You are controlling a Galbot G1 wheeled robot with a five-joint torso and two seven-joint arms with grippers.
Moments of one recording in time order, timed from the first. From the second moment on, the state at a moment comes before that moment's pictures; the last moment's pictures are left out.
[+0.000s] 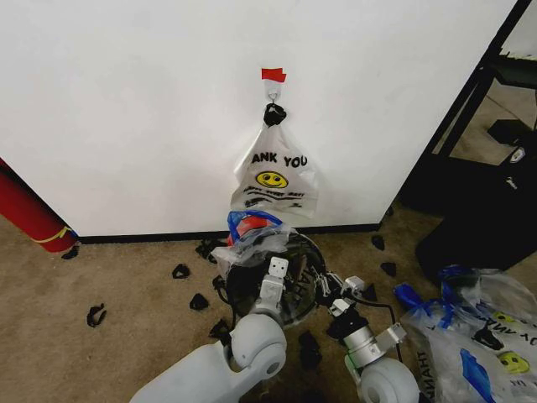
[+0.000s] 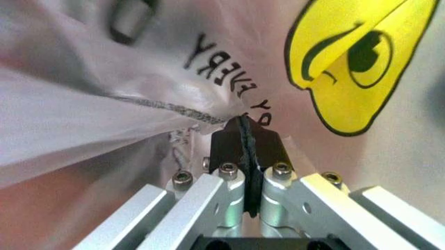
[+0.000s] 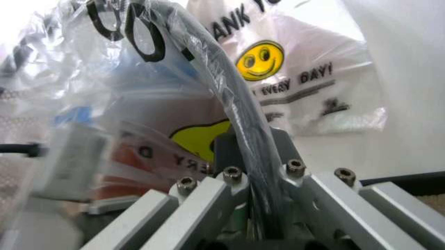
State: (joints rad) left arm 0.89 -1.15 0.39 -1.98 -0.61 0.47 -0.82; right arm -1.40 1.11 0.16 1.90 0.72 0.34 -0.13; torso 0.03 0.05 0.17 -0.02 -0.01
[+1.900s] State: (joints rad) left arm 1.01 -1.08 0.27 -2.00 -0.45 0.43 -0.67; right arm -1.37 1.14 0.12 1.87 0.77 0.33 -0.11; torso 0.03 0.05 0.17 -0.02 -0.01
